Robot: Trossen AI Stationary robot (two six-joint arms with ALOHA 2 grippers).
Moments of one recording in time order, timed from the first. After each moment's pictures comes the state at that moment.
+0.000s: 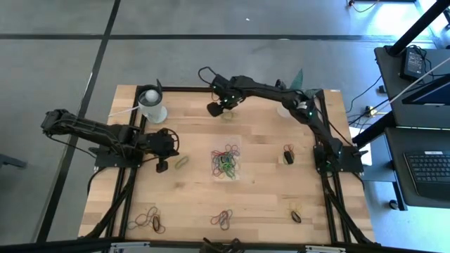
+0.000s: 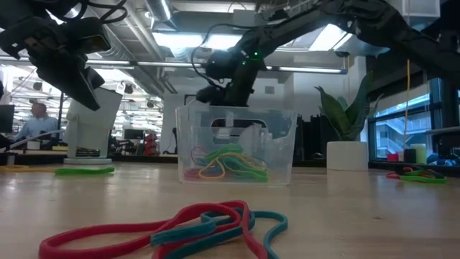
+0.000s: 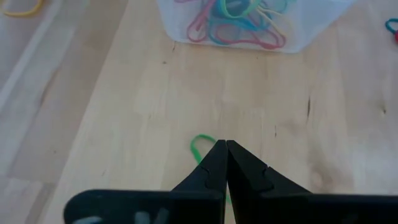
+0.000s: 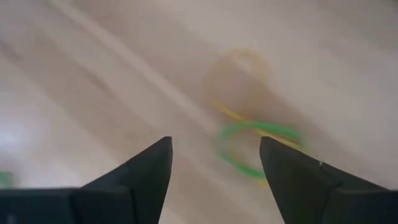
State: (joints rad) left arm -0.14 0.73 0.44 -0.54 -0.14 -0.29; right arm -0.43 2.36 2.11 -0.94 -0.11 0.53
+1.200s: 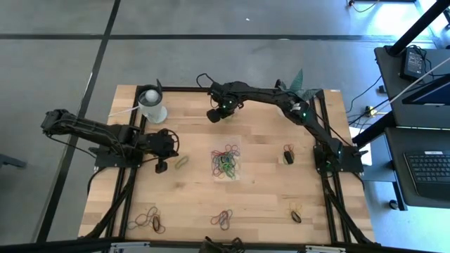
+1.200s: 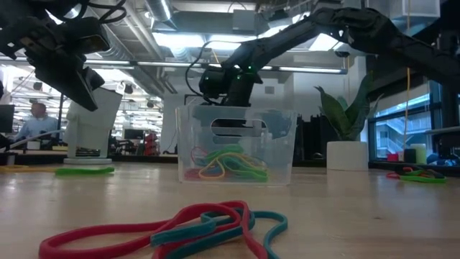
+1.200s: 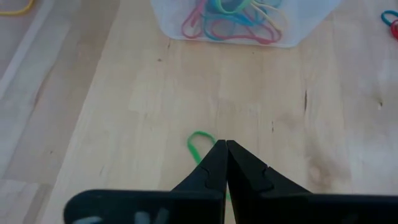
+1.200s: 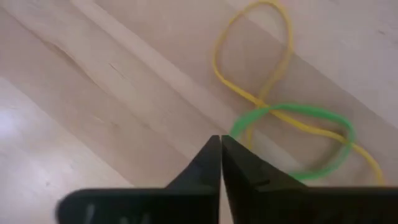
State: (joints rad) left arm -0.14 0.73 0.44 -0.55 -0.12 -0.27; right arm -0.42 2.44 2.12 -0.97 -0.13 0.54
